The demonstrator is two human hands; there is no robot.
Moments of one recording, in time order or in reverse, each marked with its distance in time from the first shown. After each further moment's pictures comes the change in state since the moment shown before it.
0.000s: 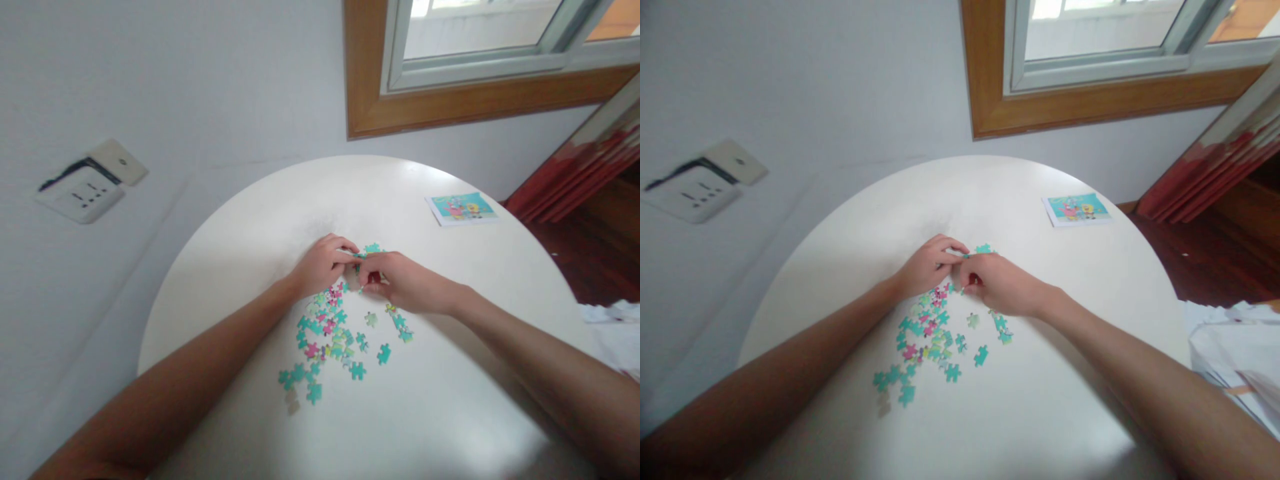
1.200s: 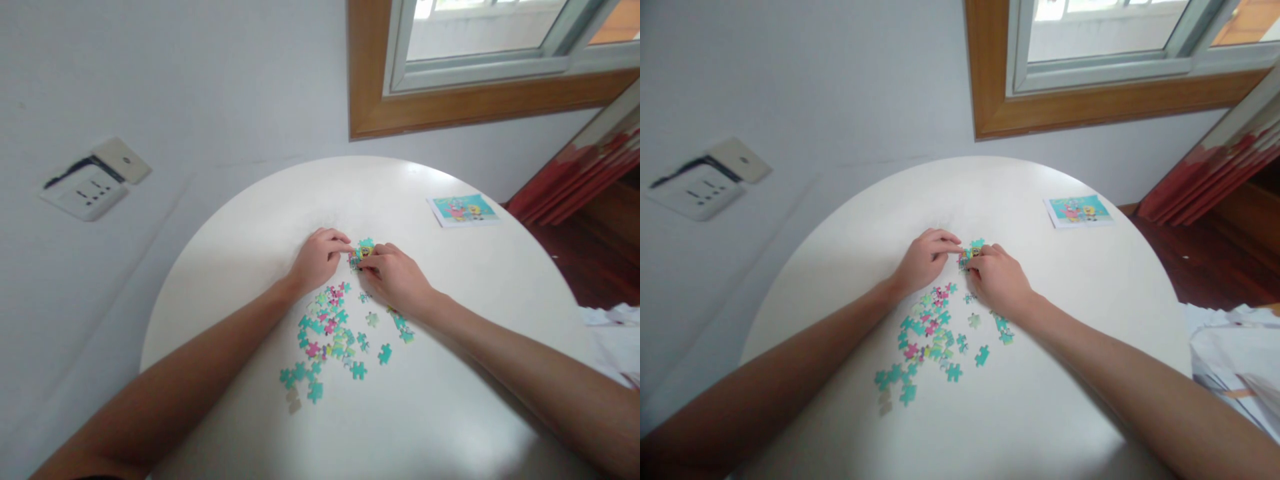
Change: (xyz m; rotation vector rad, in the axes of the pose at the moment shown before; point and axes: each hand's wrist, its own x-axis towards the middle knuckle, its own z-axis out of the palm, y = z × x) left_hand 0.002 -0.001 0.000 0.018 0.222 -0.172; right_hand 0.007 0.010 0.027 -0.353 0.254 0.138
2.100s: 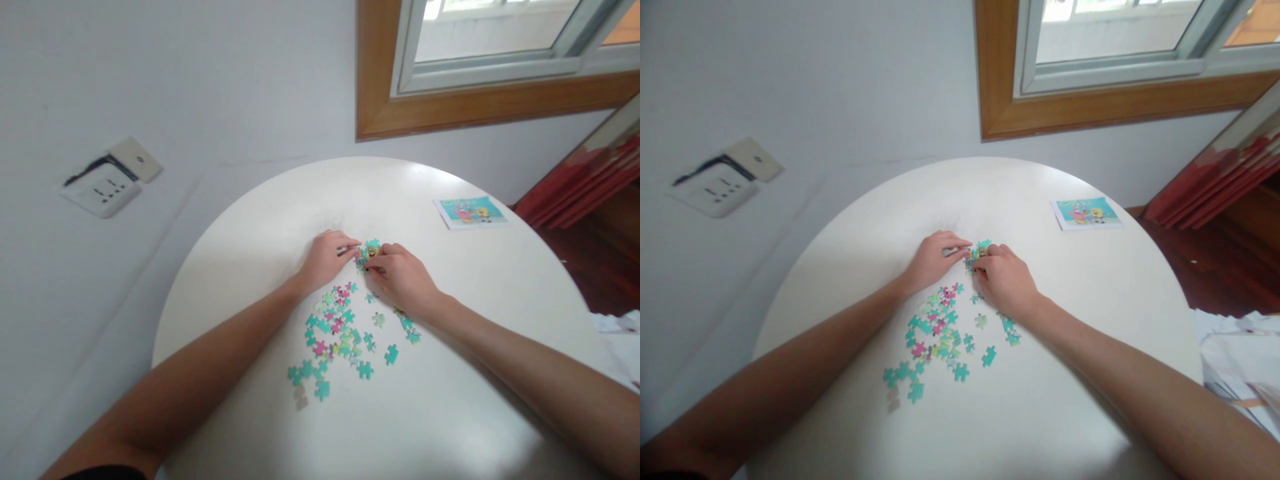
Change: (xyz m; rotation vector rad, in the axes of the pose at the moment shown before) left_hand 0.004 -0.002 0.006 -0.026 -0.032 -0.127; right_hand 0.001 0.002 0.004 -0.025 0.022 0.021
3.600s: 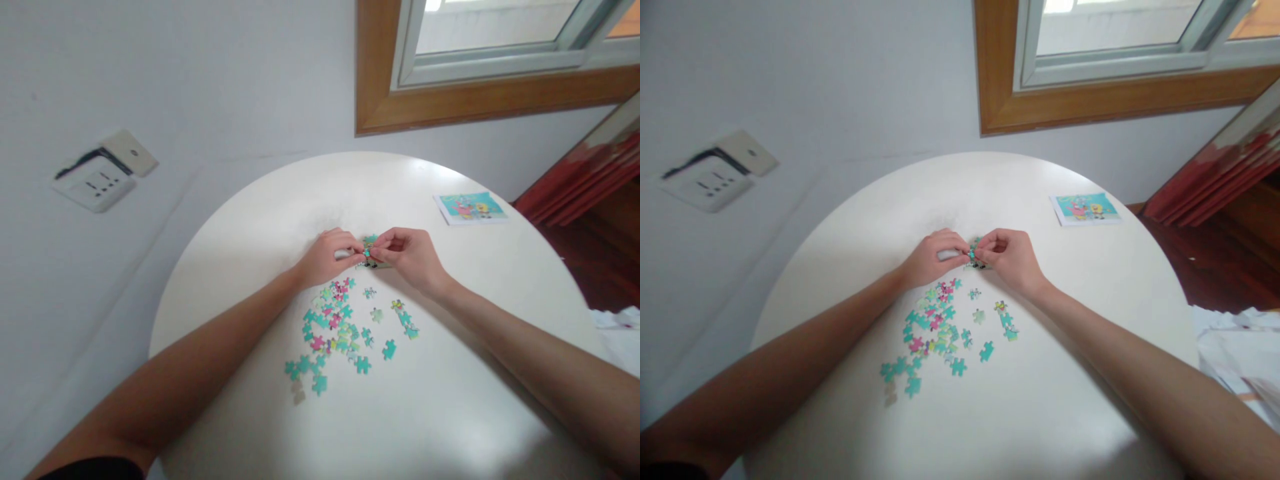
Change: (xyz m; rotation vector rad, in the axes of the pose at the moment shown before) left_hand -0.002 0.011 -0.013 -0.192 -0.130 0.238; right_hand 0.013 0.011 -0.007 0.987 0.149 0.312
